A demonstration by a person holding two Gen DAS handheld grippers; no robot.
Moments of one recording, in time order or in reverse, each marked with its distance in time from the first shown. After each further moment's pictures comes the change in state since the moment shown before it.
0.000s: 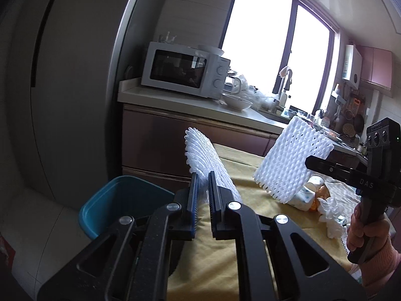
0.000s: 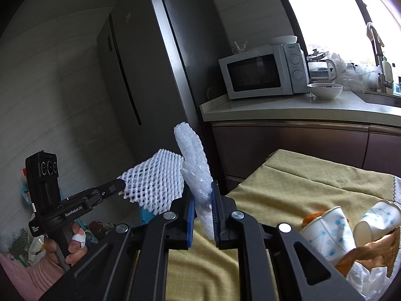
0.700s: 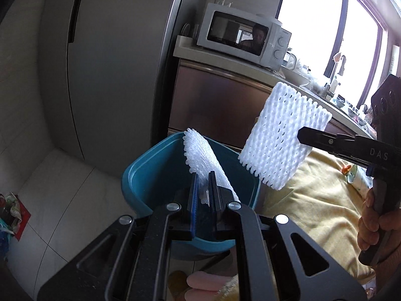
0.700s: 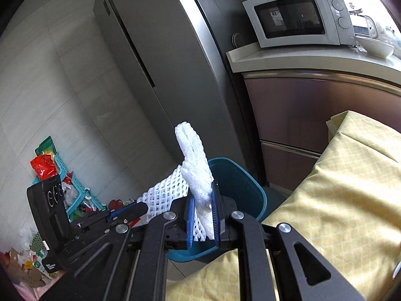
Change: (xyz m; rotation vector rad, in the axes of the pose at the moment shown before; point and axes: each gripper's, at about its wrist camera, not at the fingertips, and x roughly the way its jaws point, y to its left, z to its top) left arm 0.063 0.096 -0.051 -0.109 0.170 0.217; right arm 0.168 0.038 -0.009 0.056 0.240 0.123
